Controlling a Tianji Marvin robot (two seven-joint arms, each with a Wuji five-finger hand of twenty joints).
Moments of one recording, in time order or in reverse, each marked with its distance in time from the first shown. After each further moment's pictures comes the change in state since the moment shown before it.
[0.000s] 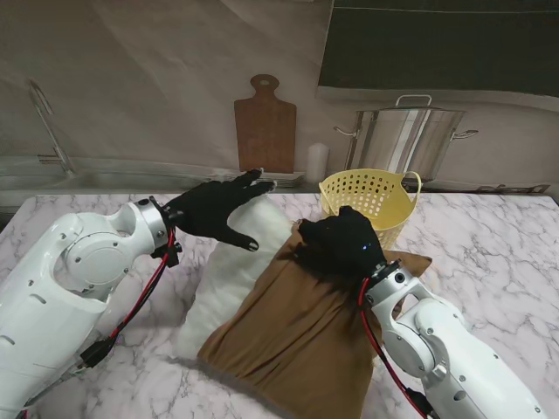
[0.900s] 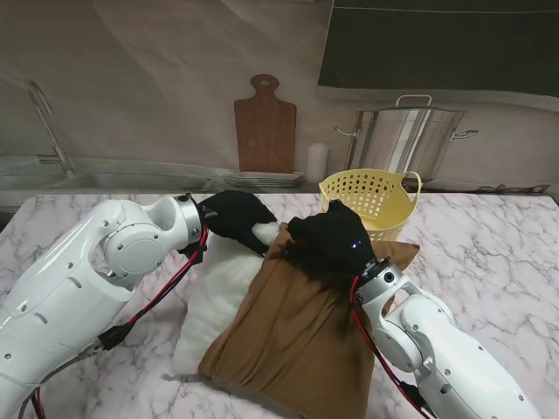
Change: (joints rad) left arm -0.164 0.009 0.229 0.048 0.071 0.074 -0.017; right arm 0.062 0.001 -0.071 0.051 -0.052 0.014 -0.105; left_hand 0.425 -0.132 -0.026 -0.003 0.652 -0.087 0.525 0.164 1.013 -0.172 0.301 0.355 0.818 -0.204 0.451 0.261 0.644 -0.159 0.006 0.156; right_hand 0.000 -0.001 -0.001 -0.014 0.002 -0.013 0.013 0.013 0.000 -0.005 0.001 0.002 0.002 -0.002 0.001 0.000 -0.006 -0.001 0.000 -0.011
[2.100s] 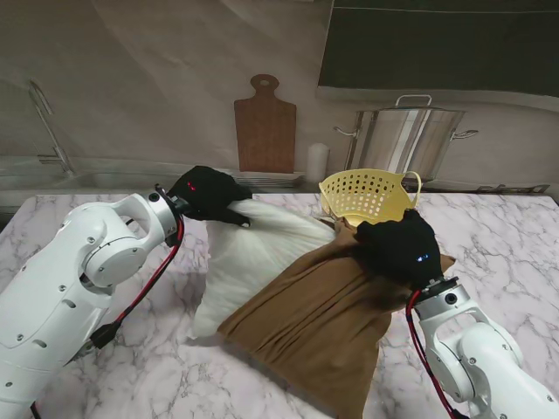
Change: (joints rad) left arm 0.133 -0.039 -0.202 -0.048 0.397 -0.112 0.230; right arm -0.286 0.005 0.317 -0.165 -0.151 0.090 0.046; left_hand -0.026 0.133 -0.043 -0.032 -0.063 -0.070 0.022 0.317 -0.028 -0.087 0.023 0.111 0.006 -0.090 -0.002 0.015 0.005 -0.092 -0.006 -0.015; right_hand -0.002 0.018 -0.003 -0.005 0.011 -0.039 -0.023 -0.013 0.012 -0.076 0.009 0.026 0.001 -0.071 -0.017 0.000 0.015 -0.001 0.017 -0.001
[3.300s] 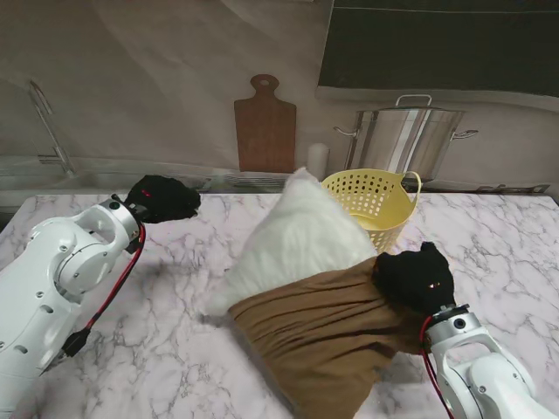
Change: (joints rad) left arm 0.081 0.024 -0.145 0.102 0.080 0.051 0.032; right arm -0.127 0.011 0.046 0.004 -0.021 0.081 0.082; left_hand 0.144 0.013 0.109 0.054 0.021 -0.024 0.024 0.027 0.003 0.008 0.062 0.025 -0.009 -0.031 0.018 0.023 -0.003 -0.033 0.000 0.009; right_hand 0.024 -0.030 0.094 0.005 0.054 0.026 0.049 0.002 0.068 0.032 0.048 0.028 0.040 0.035 0.164 0.059 0.012 -0.001 0.013 0.000
